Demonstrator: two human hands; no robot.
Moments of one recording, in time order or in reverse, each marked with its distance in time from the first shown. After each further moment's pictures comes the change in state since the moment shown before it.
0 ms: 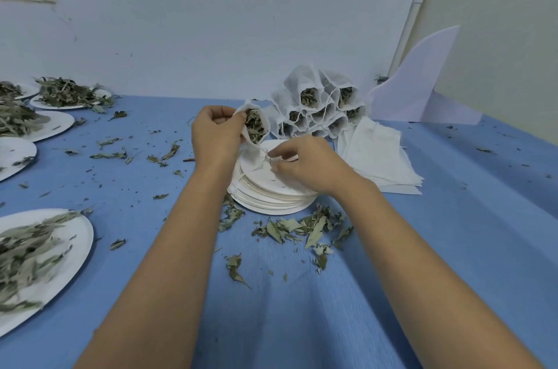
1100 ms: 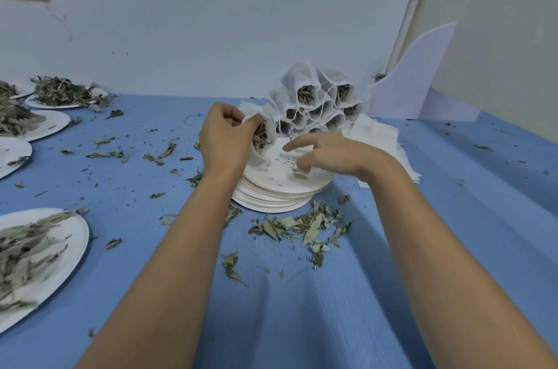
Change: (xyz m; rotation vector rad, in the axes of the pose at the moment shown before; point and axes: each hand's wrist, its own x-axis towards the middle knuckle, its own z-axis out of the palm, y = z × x) left_hand -0.008 -0.005 0.009 0.247 -0.031 0.183; right_hand -0.010 0.004 -0.041 0.085 -0.293 0.220
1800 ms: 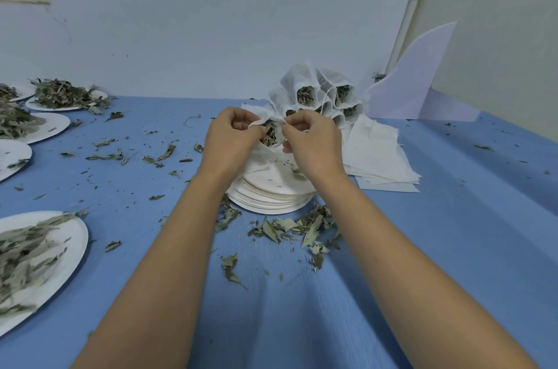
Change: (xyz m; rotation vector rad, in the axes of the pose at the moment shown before) left_hand 0.000 0.001 -0.006 -0.024 -0.250 -0.035; right_hand 0.014 -0.029 0.038 0.545 0.752 -0.107
